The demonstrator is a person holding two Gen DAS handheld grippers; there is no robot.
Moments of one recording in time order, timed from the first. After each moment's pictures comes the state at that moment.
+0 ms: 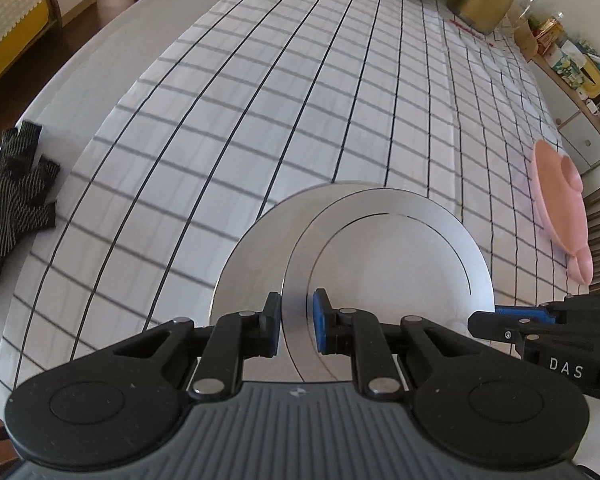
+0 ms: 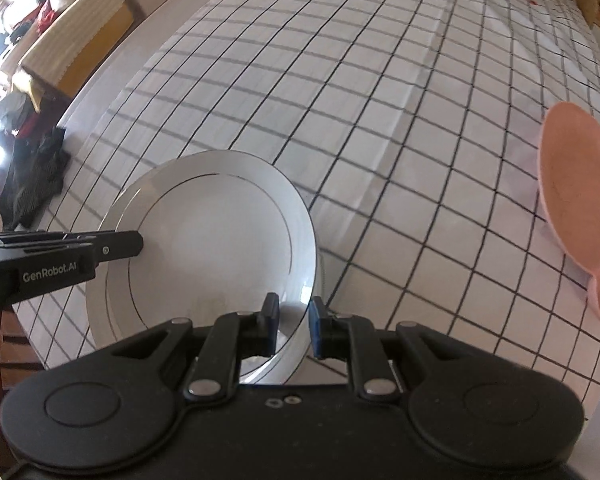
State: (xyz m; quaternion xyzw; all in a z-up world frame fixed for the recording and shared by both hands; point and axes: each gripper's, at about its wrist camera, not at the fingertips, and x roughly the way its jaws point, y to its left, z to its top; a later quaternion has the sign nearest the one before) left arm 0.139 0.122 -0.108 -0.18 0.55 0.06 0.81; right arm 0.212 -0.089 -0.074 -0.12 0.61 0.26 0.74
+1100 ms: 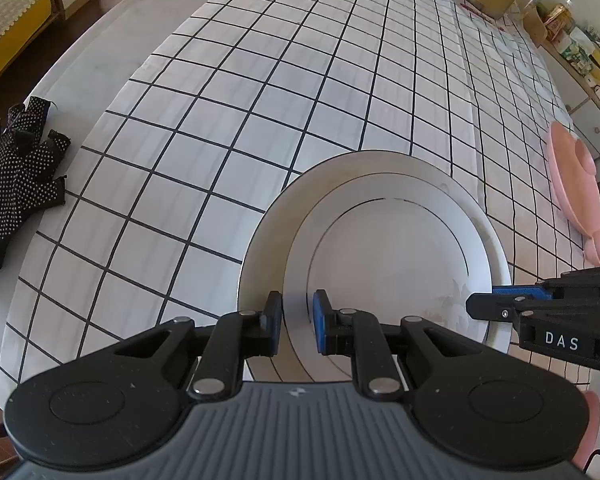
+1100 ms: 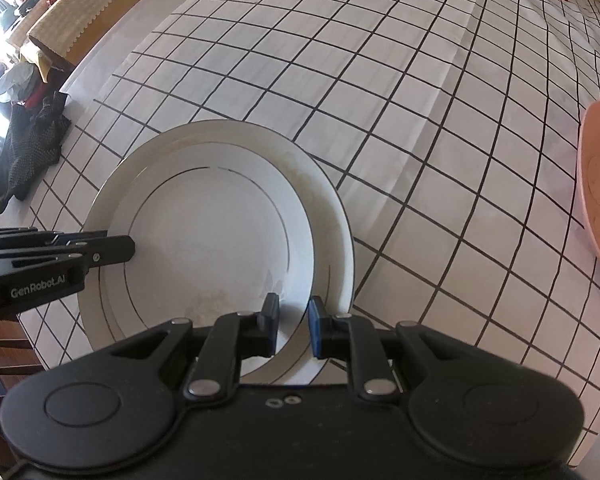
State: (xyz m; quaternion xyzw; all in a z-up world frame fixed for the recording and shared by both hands) left arm 0.129 0.127 -0.124 -0.18 0.57 0.07 0.80; right arm 0.219 -0.074 -0.095 -0.14 0.62 0.27 0.72
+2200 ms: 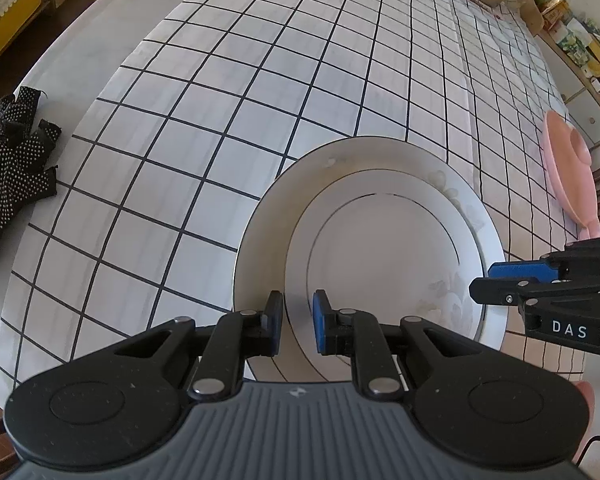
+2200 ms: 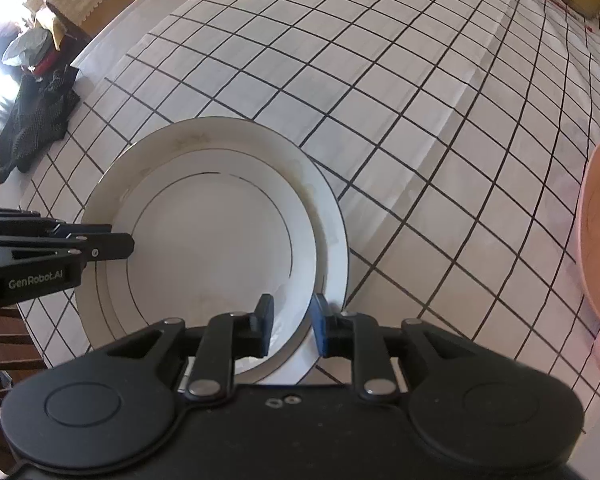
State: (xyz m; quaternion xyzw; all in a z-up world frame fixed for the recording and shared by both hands) left arm 0.127 0.124 -0.126 -0.18 0.58 0.06 0.79; right arm 0.223 -0.063 -0.090 -0.19 0.62 0.30 0.70
